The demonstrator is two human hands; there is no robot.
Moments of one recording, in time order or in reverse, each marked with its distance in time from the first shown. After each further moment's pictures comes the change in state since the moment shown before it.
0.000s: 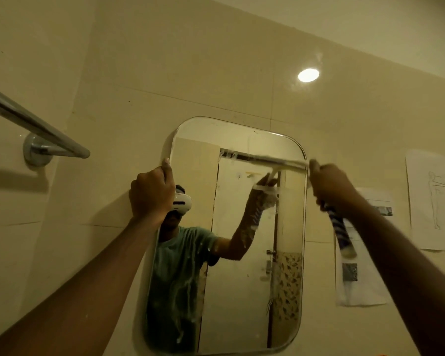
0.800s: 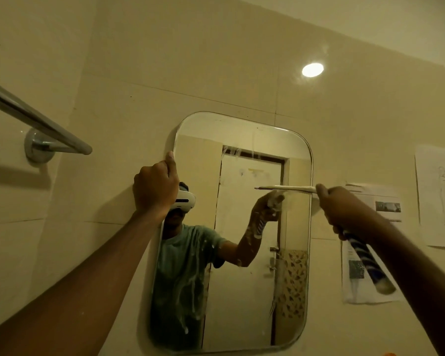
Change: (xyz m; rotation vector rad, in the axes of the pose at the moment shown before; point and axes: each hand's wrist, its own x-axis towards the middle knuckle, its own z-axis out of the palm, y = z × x) left_hand 0.005 -0.001 0.004 -0.021 -0.004 0.013; right_hand -0.027 0.025 0.001 -0.135 -0.250 0.127
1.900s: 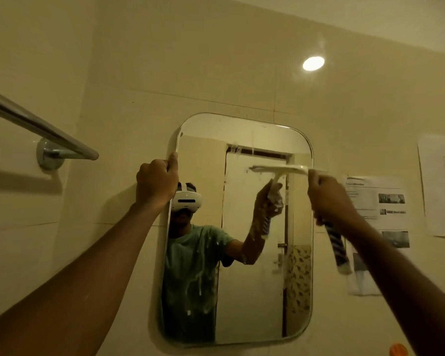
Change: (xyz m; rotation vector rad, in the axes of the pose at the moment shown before) left_hand 0.013 0.005 -0.013 -0.031 -0.178 -0.077; right_hand 0.019 0.001 0.030 0.206 0.276 -0.246
